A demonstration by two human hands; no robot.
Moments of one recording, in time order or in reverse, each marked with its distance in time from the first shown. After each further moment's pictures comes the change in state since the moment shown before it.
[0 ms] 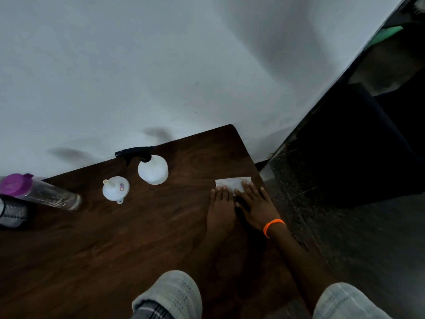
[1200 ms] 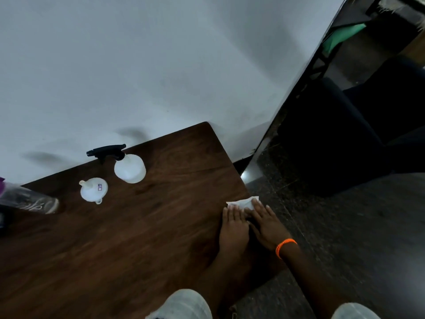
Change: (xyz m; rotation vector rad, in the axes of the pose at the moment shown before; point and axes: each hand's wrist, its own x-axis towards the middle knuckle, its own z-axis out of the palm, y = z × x) left_hand -0.049 0.115 0.056 0.129 0.050 0.188; right_hand -0.115 0.070 0.032 0.152 -0.005 0.075
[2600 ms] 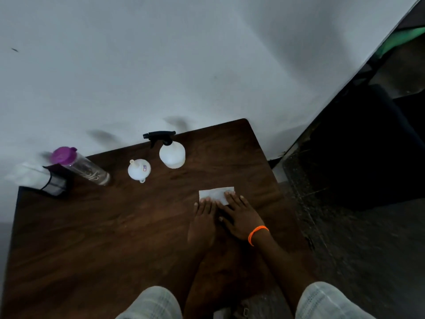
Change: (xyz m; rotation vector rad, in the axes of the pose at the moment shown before) left_hand -0.093 -0.163 0.007 -0.264 -0.020 -0.271; right_hand 0.060 -0.153 0.035 -0.207 -0.018 -0.329
